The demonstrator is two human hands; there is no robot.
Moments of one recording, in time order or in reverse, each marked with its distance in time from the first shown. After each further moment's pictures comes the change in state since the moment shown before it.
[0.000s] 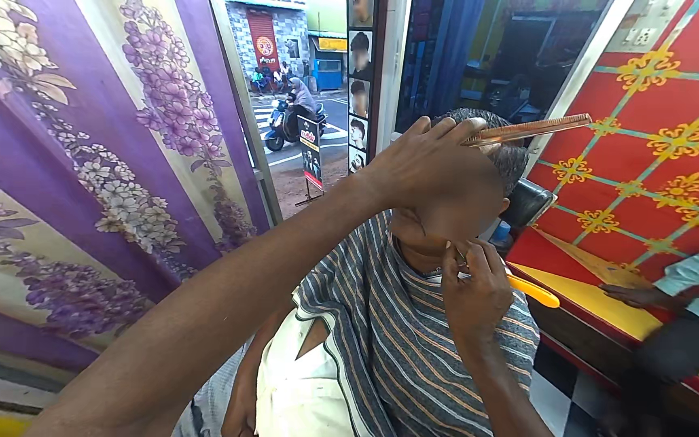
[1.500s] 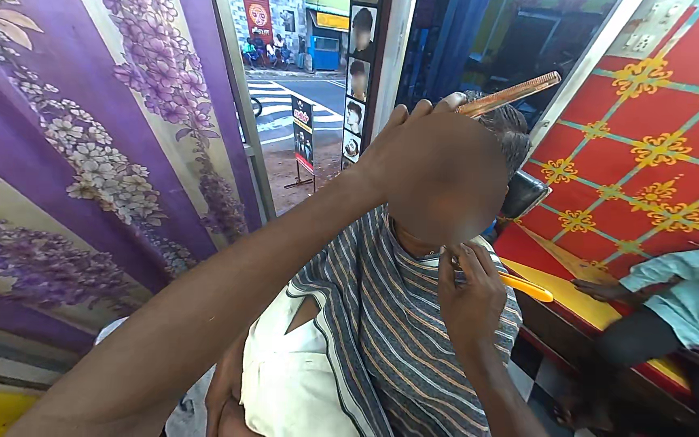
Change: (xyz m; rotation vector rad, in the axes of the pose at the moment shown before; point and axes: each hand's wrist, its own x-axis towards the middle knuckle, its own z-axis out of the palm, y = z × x) left_hand -0.025 0.014 0.005 0.008 -0.024 -0.281; right_hand -0.016 -0.003 -0.027 0.062 -0.168 -0.036
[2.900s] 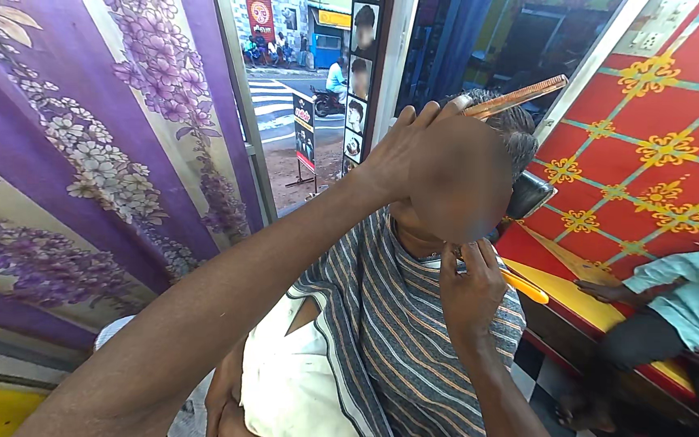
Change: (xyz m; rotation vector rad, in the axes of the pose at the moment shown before) left_hand 0.008 0.000 0.009 -0.009 -0.015 0.000; right_hand 0.009 0.004 0.017 -0.021 0.091 -0.018
